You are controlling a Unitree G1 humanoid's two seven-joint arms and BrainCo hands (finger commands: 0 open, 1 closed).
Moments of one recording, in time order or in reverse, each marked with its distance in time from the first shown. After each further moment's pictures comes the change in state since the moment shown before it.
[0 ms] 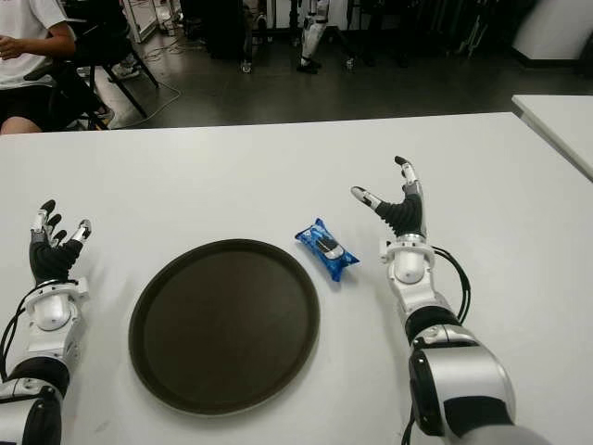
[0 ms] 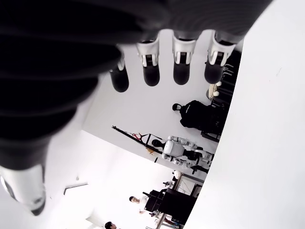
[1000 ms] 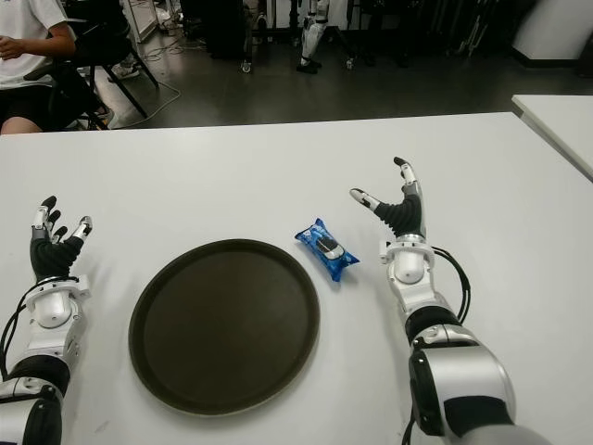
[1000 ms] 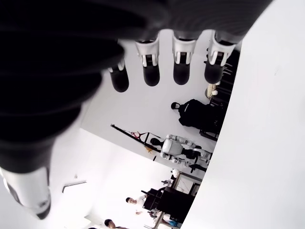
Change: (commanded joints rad) left arm 0.009 0.003 -0.002 -0.008 -0.010 0.027 -0.004; right arm 0.003 -0.006 0.009 -0.002 -0.009 -0.011 0.006
